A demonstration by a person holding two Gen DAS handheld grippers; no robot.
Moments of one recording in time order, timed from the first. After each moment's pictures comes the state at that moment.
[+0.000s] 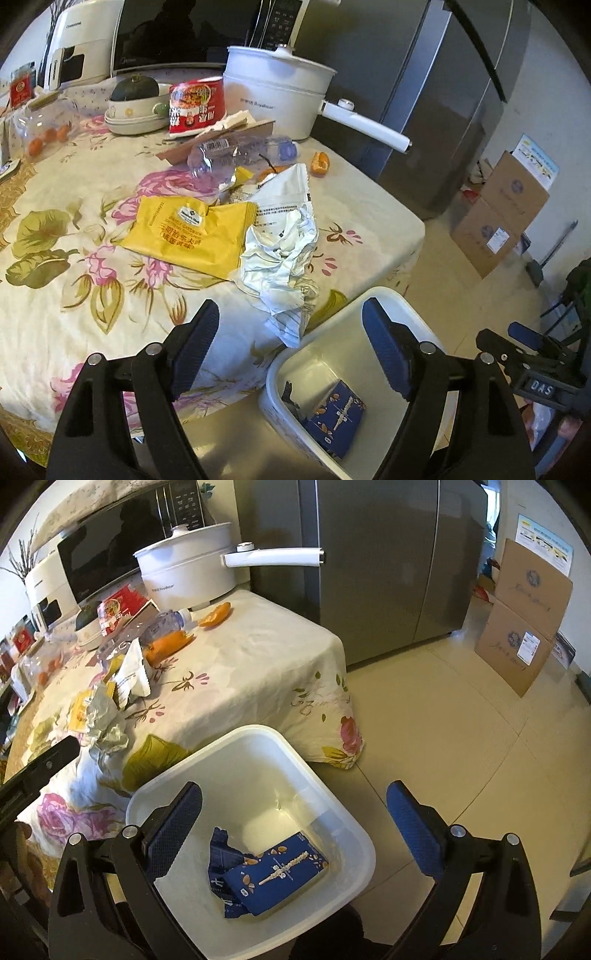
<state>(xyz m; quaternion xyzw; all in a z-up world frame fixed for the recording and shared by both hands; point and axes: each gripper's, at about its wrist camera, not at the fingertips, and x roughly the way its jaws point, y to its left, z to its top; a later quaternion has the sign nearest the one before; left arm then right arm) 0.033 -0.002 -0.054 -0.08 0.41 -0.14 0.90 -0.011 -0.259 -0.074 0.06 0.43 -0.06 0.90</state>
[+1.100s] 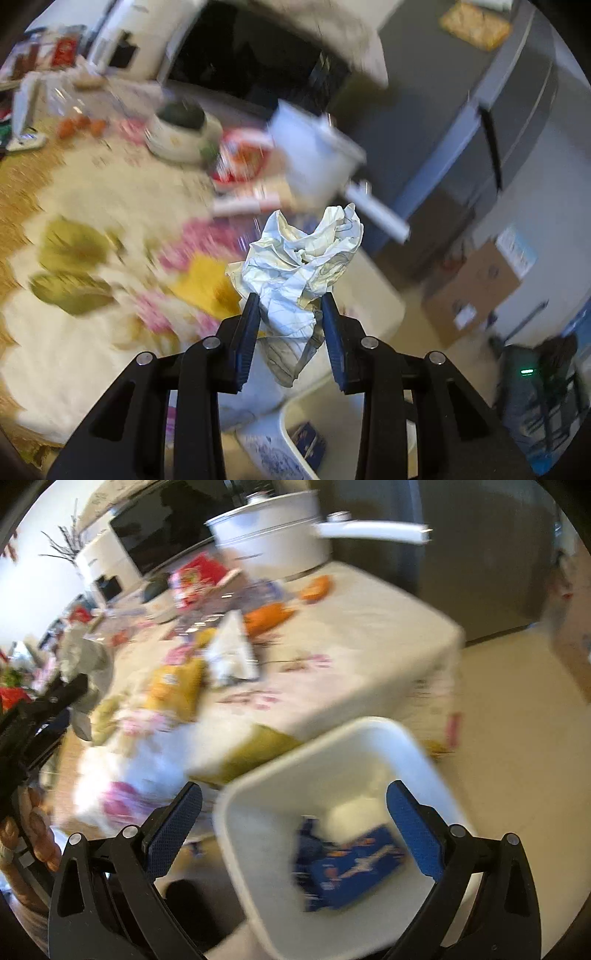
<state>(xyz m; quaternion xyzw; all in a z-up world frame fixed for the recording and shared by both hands) 0.036 0.102 0.005 -0.23 0.32 -0.13 0.91 0.042 -0.181 -0.070 0.13 0.48 0.13 0.86</state>
